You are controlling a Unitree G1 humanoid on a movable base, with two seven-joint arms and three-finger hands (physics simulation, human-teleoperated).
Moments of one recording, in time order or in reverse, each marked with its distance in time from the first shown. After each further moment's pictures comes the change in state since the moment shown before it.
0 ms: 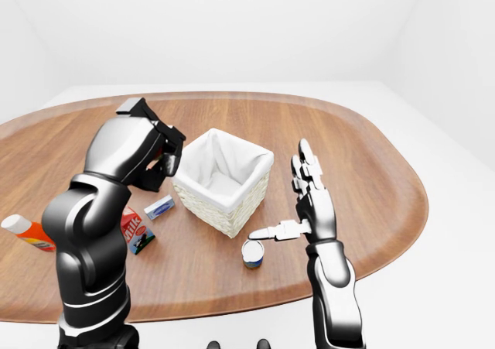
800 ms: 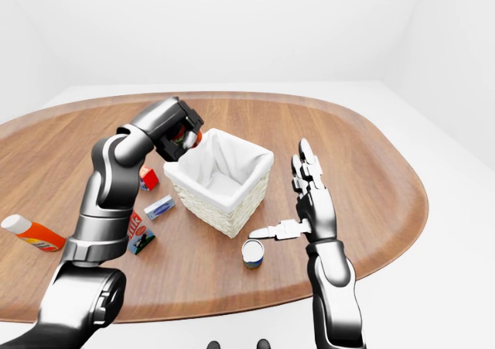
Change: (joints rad) left arm -0.351 0.165 0.035 0.718 -0.430 0.000 0.101; right arm -0.003 0.000 -0.001 0.001 0.002 0.000 -0.001
